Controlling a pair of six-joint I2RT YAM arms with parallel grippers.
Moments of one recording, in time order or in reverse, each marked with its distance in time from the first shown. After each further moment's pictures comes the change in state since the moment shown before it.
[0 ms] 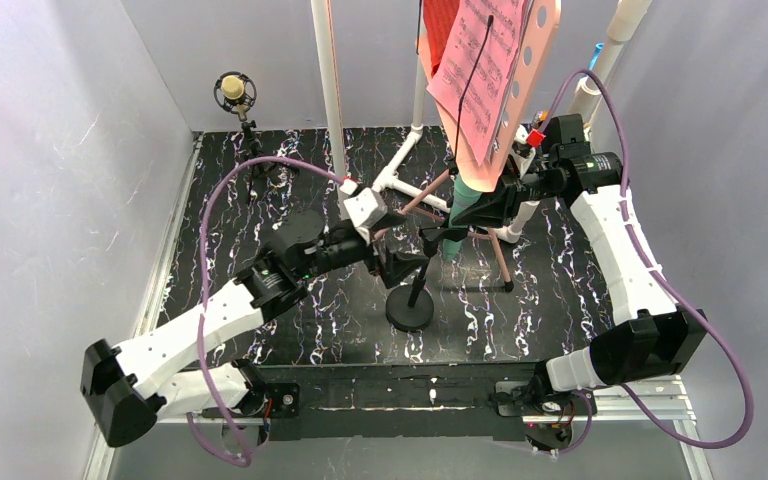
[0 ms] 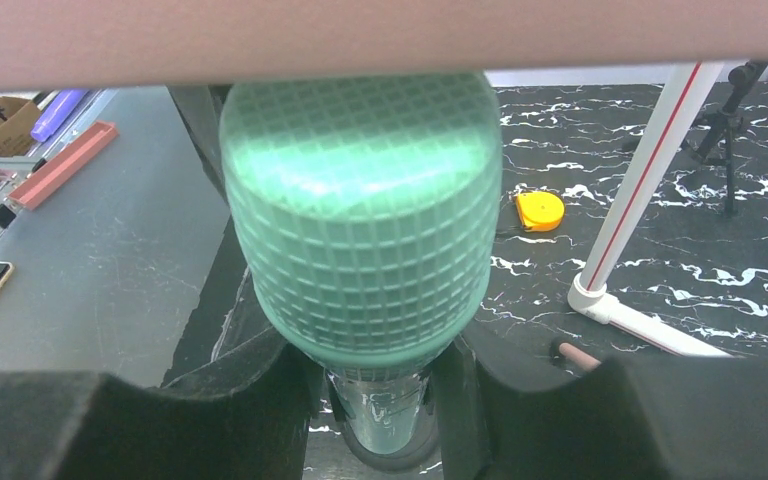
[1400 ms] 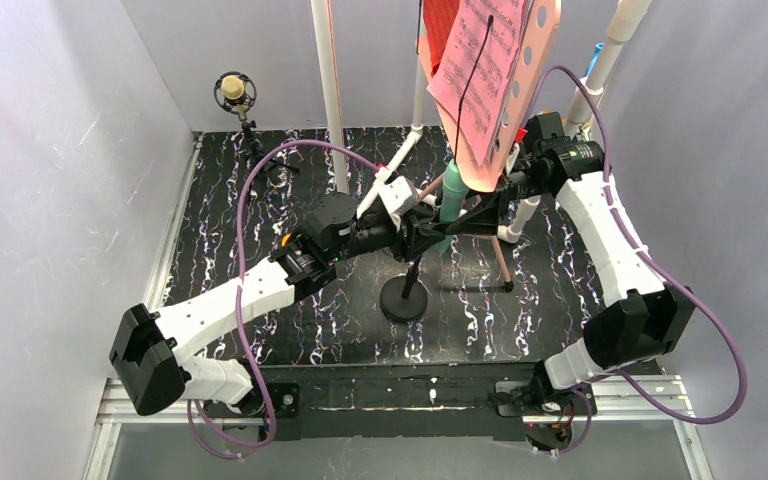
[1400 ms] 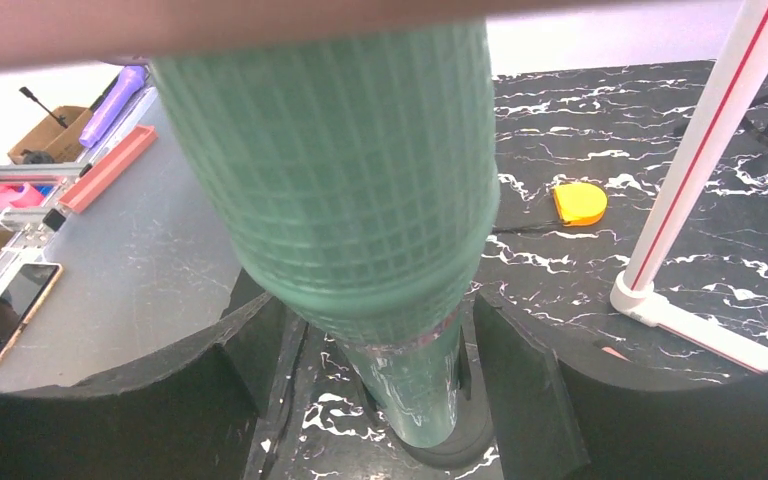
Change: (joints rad) left arm -0.015 0.180 0.111 0.057 0.018 0.055; right arm 0.052 0.098 0.064 -0.140 0.005 -0.081
